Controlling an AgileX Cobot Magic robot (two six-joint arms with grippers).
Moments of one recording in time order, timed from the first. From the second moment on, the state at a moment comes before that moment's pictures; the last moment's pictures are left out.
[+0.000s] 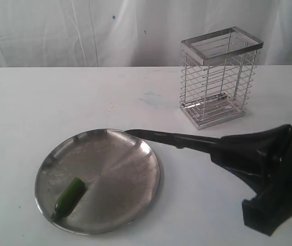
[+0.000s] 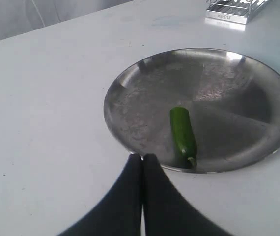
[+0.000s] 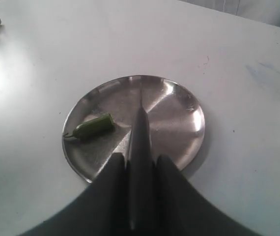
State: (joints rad) left arm -0.32 0.00 0.02 -0.07 0.37 0.17; right arm 0.62 0.71 -0.54 0.57 0.41 -0.46
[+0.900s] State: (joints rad) left arm -0.32 0.00 0.02 -0.36 0.06 -0.10; right arm 0.94 0.89 -0.46 0.59 0.03 -0.48
